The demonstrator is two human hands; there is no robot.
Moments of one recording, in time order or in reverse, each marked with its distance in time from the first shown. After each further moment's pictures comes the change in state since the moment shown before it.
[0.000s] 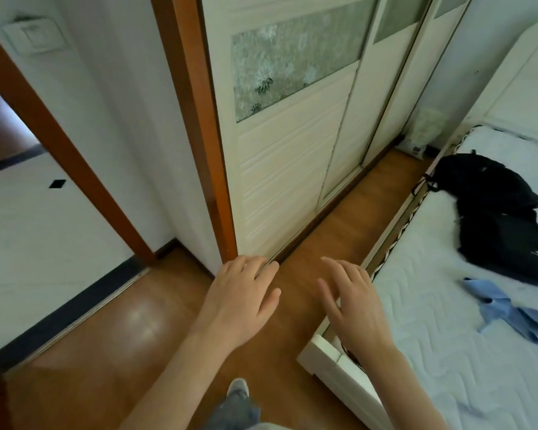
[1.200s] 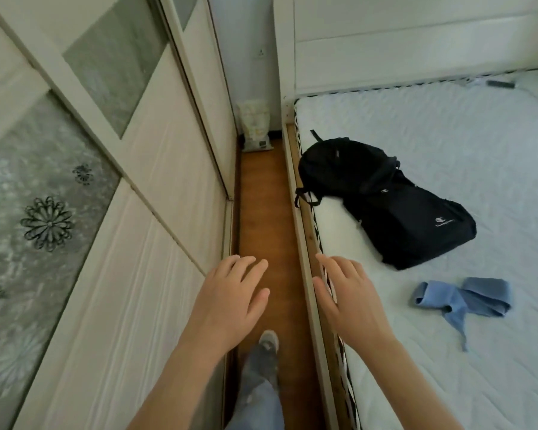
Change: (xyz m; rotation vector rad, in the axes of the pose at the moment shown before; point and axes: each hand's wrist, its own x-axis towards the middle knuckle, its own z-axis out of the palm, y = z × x) left_hand 0.668 0.102 0.030 -0.020 -0.141 0.696; right_hand 0.420 0.314 -0.057 -0.021 0.248 0.686
